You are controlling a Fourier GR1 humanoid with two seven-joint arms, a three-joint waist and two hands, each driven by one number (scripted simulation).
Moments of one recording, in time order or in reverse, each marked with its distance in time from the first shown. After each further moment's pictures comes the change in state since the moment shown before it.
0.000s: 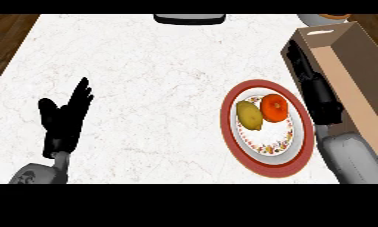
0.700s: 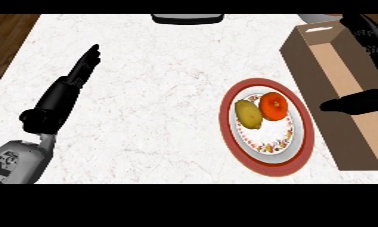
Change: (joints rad) left arm -0.150 0.136 -0.041 -0.100 -0.114 -0.250 -0.234; right arm -0.080 -0.320 -0.152 -0.041 -0.024 0.345 -0.172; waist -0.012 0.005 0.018
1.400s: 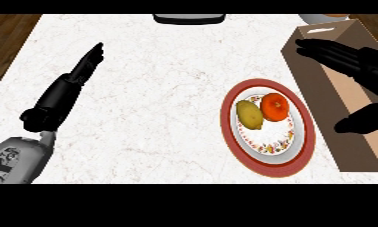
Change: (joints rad) left arm -0.019 -0.011 0.017 0.014 -0.029 -0.064 -0.017; right arm -0.047 -0.182 0.200 -0.186 0.385 0.146 0.036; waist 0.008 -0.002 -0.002
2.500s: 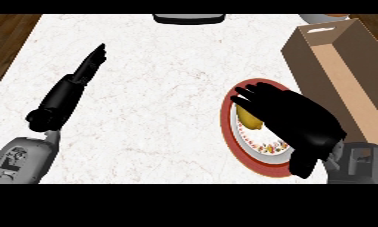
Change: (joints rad) left arm 0.010 -0.084 0.076 0.024 -0.090 -0.072 -0.019; right arm -0.001 0.292 0.248 -0.314 0.338 0.339 0.663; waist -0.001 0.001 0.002
